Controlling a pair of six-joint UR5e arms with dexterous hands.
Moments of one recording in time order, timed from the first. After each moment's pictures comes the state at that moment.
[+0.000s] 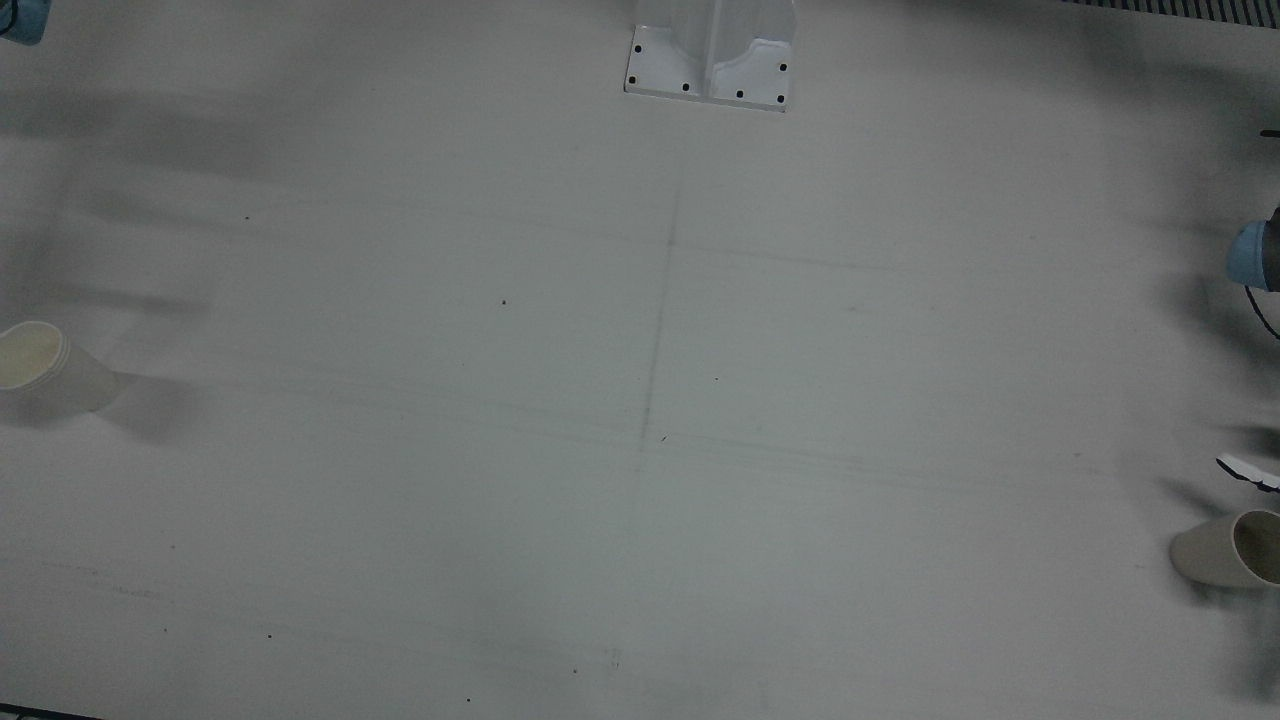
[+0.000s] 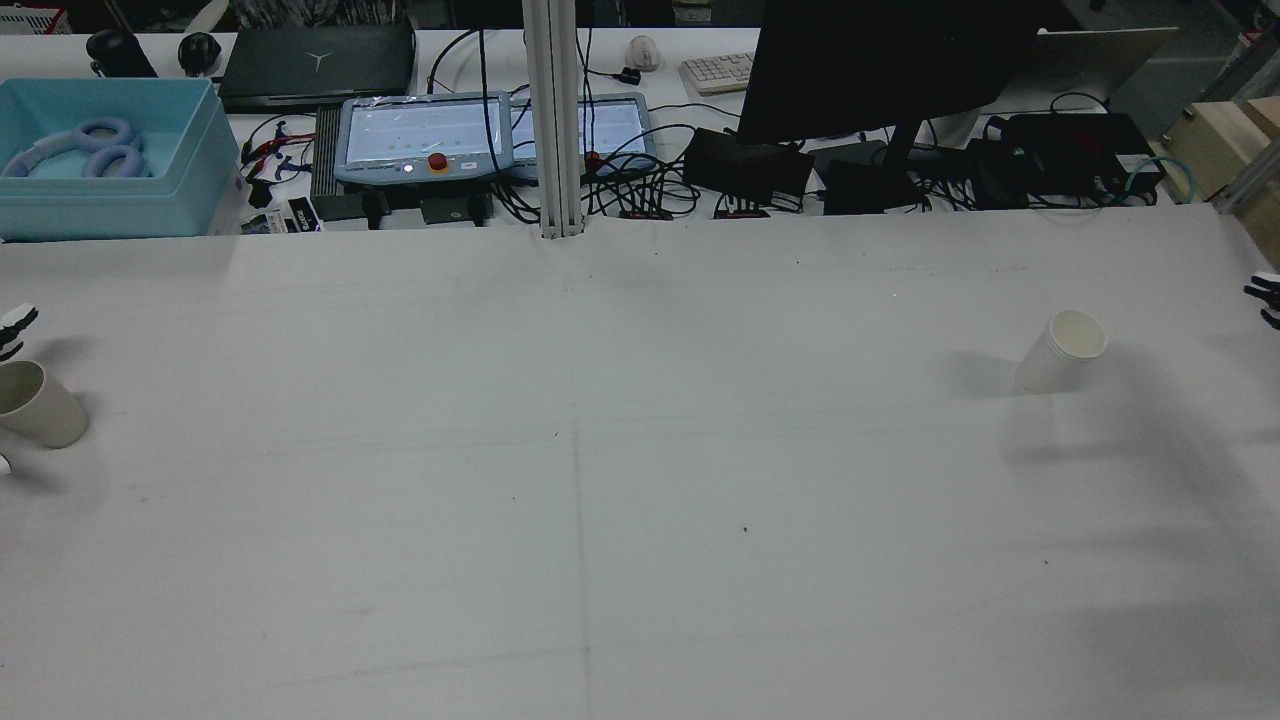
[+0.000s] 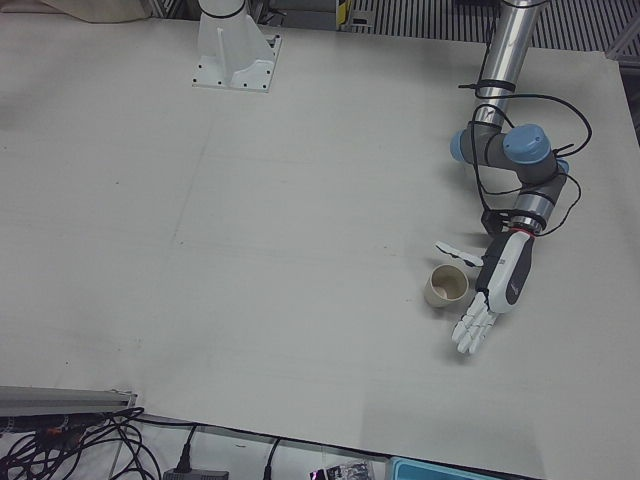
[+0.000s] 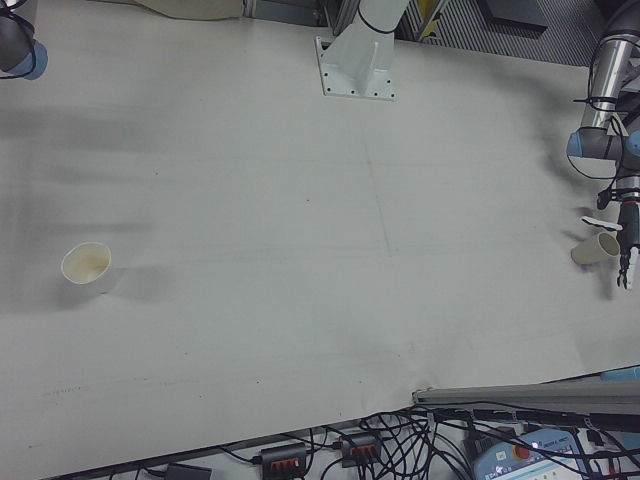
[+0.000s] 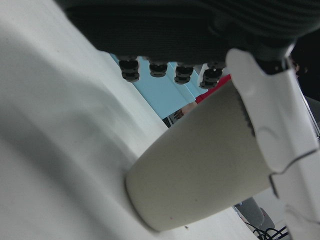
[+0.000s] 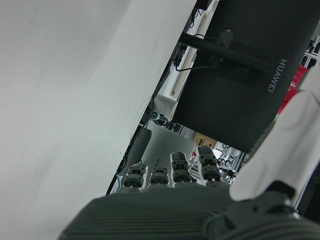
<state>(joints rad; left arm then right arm) -1.03 -1.64 -1.17 -0.49 1.39 0.71 1.39 -1.68 1.27 -2.85 -1.55 -0.39</state>
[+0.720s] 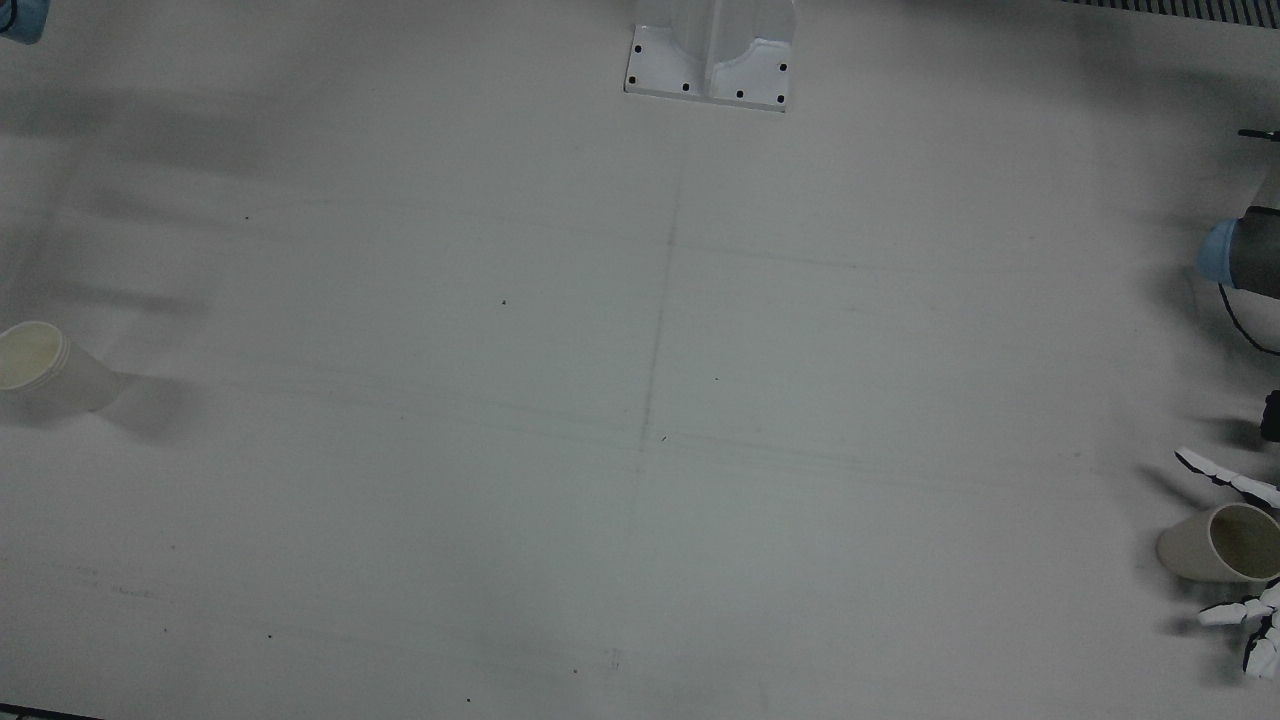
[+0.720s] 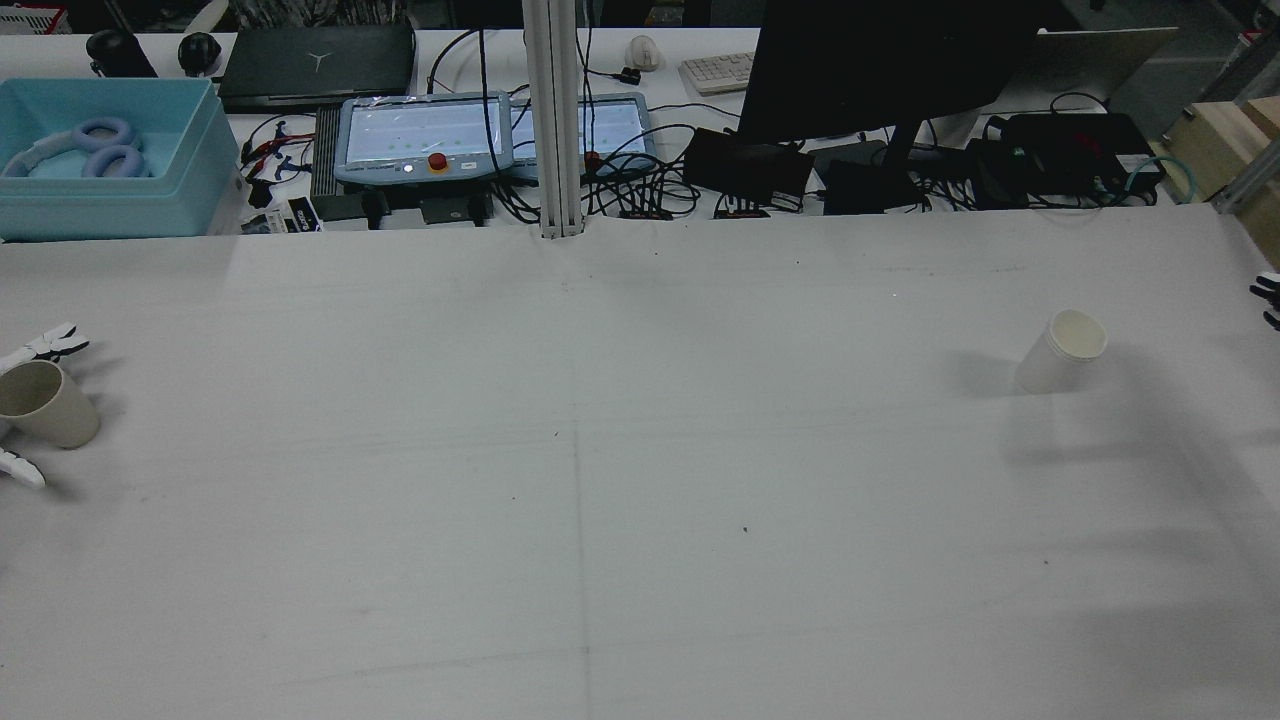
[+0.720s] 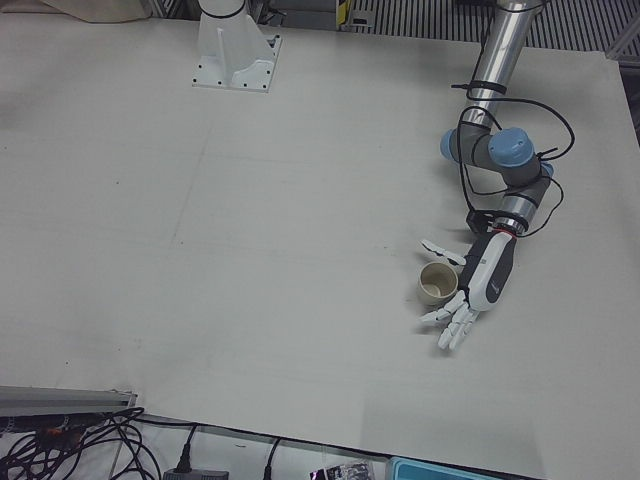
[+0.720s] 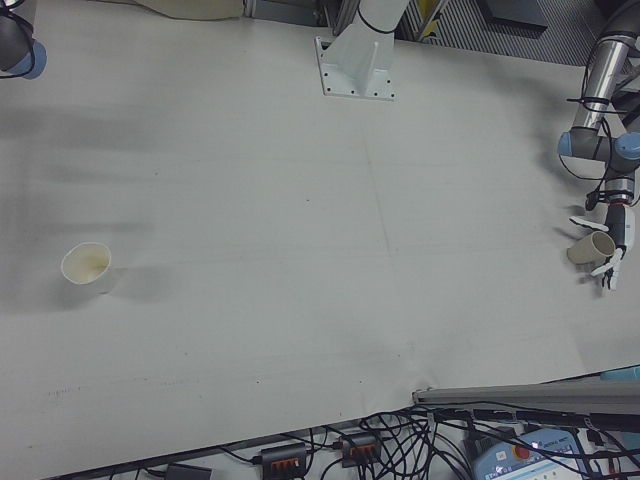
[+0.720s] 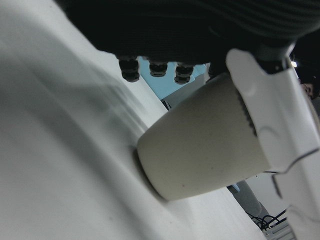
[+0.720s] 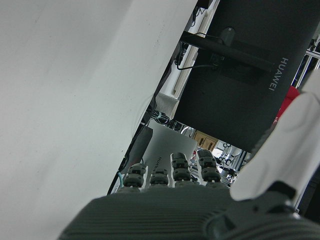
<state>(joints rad) -0.97 -1.65 -1.18 -0.48 1.35 0.70 1.39 -1.69 1.27 -2.84 -1.55 -0.39</state>
